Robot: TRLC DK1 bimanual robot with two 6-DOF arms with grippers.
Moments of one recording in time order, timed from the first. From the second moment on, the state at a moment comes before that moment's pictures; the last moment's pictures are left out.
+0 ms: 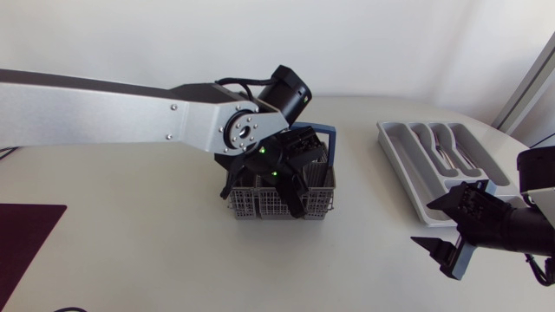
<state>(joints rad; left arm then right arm) -0.78 1.88 1.39 -0.52 0.06 0.49 -0.18 1.01 0.49 -0.46 -0.36 -1.06</state>
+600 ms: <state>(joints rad) -0.78 1.88 1.38 -0.50 0.04 0.48 -0.17 0.98 0.49 -0.48 -0.36 -1.06</state>
